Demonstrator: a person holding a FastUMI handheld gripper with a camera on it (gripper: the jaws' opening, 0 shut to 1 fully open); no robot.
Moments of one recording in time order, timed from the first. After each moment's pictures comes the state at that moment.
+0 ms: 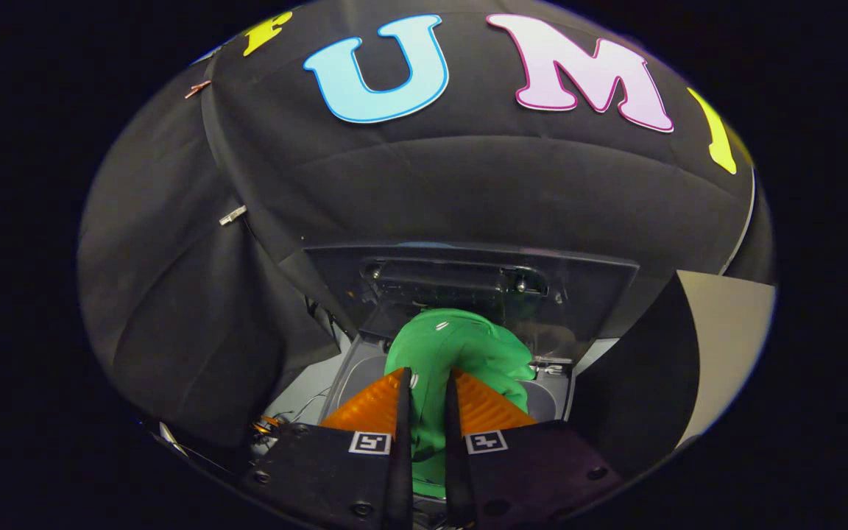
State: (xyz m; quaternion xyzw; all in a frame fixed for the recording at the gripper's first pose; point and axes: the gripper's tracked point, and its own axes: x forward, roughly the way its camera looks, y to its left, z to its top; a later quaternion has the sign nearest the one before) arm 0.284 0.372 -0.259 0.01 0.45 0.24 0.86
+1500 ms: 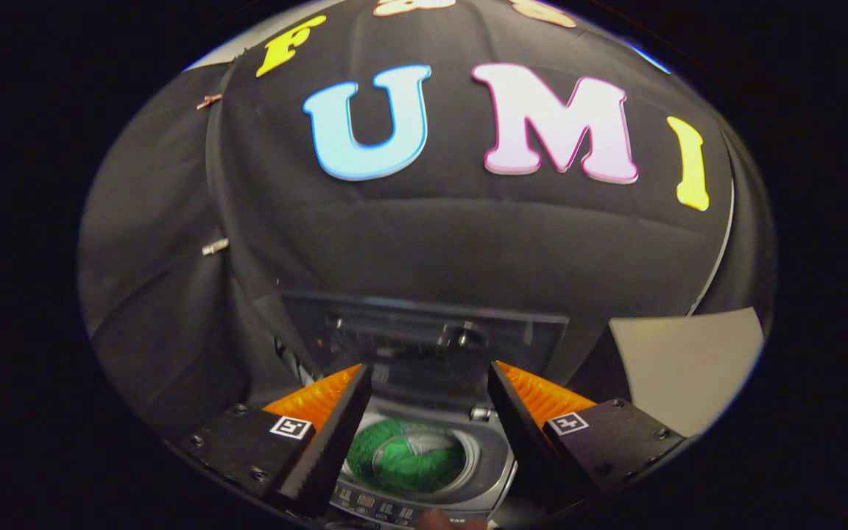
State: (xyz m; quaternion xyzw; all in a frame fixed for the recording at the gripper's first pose) arm 0.332 0.332 -0.180 0.01 0.27 0.20 0.94
